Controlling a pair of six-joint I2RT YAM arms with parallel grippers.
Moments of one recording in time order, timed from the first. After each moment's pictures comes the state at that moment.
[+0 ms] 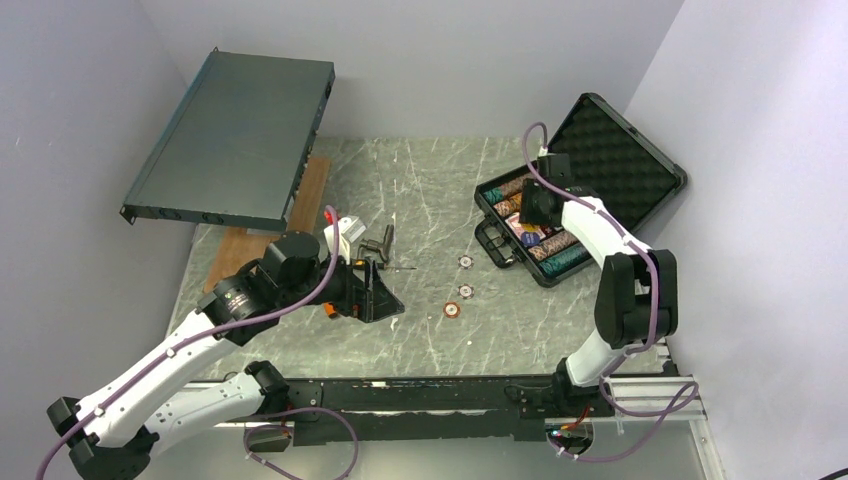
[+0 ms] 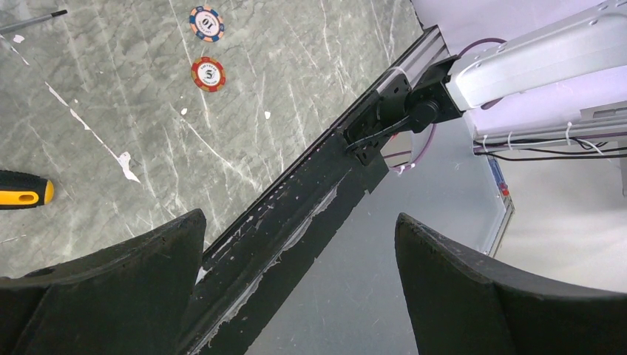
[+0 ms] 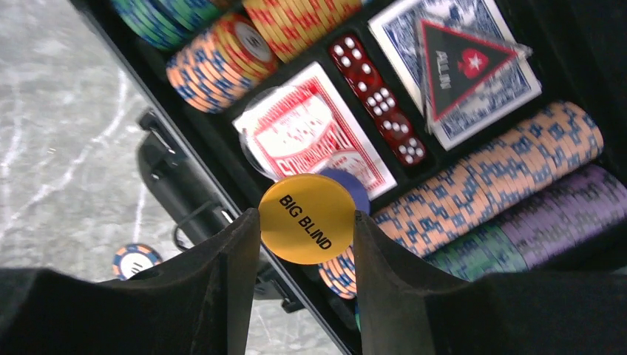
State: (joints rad) left arm -0.80 0.81 0.94 -0.61 0.32 -0.62; right arm 0.13 1.63 1.19 -0.45 0.09 0.21
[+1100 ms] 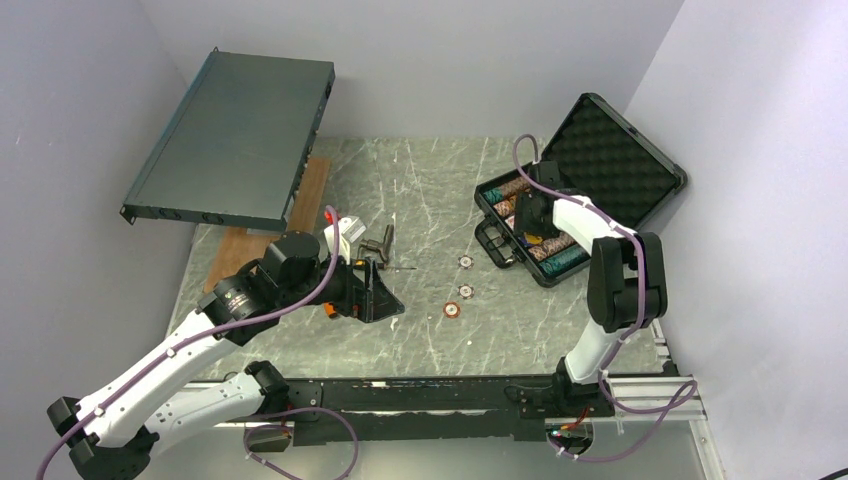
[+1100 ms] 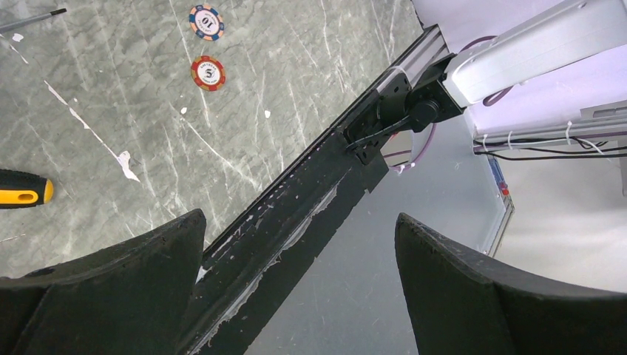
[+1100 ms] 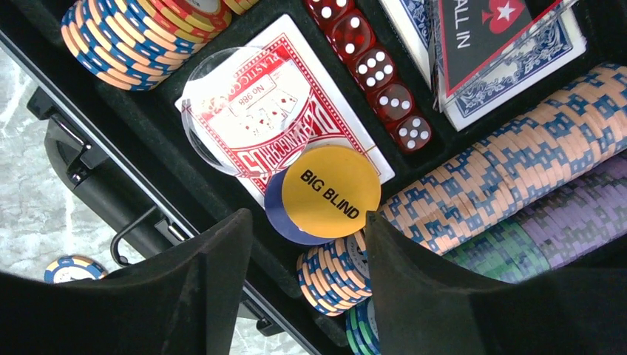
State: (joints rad) left arm -0.80 0.82 0.94 -0.61 0.32 -0.62; right arm 0.12 1.74 1.17 -0.49 0.15 0.21
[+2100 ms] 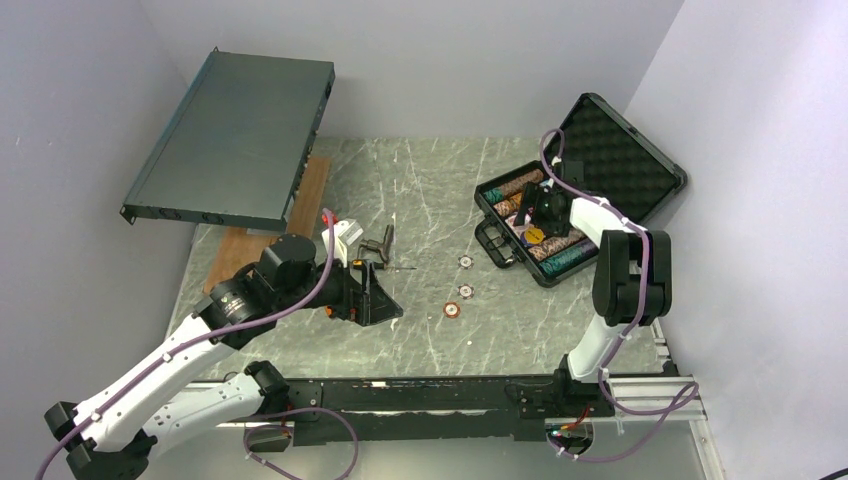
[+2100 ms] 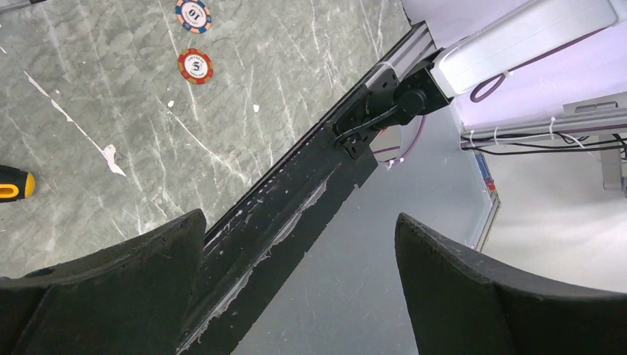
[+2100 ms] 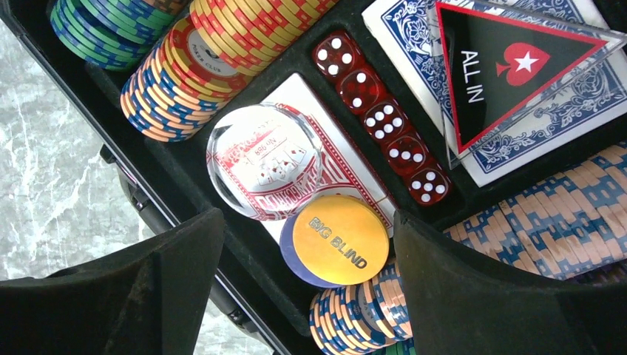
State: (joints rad) left arm -0.80 0.79 0.92 -0.61 0.34 -0.65; right arm -0.02 1.77 1.16 -0.37 -0.13 0.26
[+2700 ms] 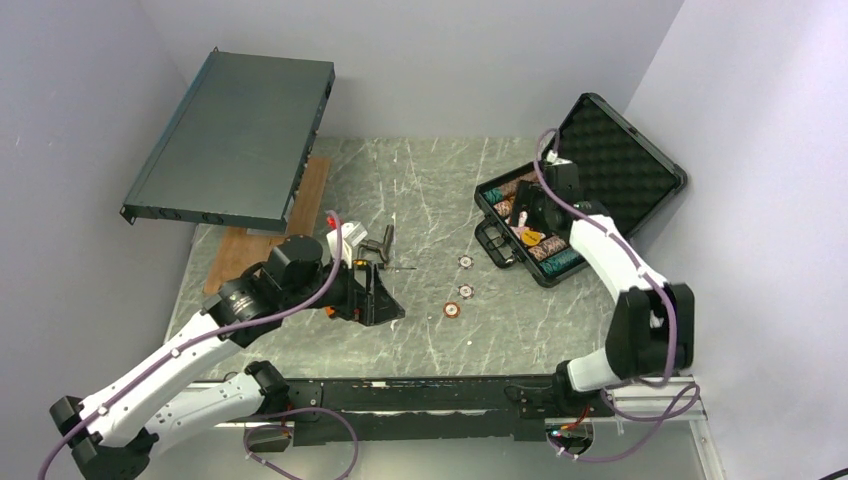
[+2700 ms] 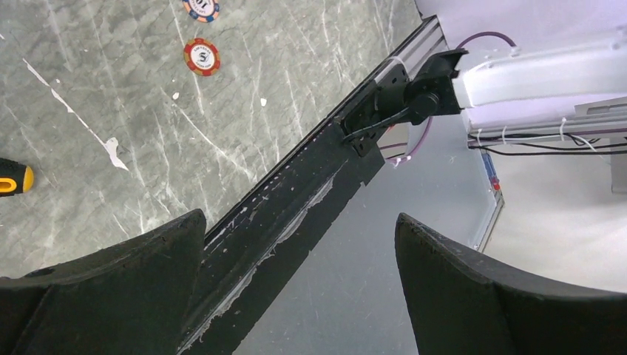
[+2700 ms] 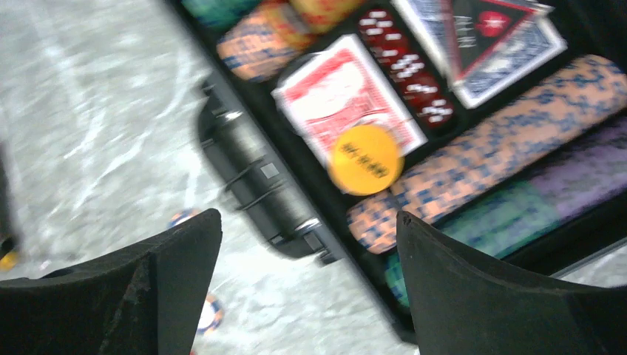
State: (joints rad) left arm -0.80 0.80 0.89 -0.60 0.34 -0.66; right arm 0.09 1.51 1.08 -0.44 0.03 0.29
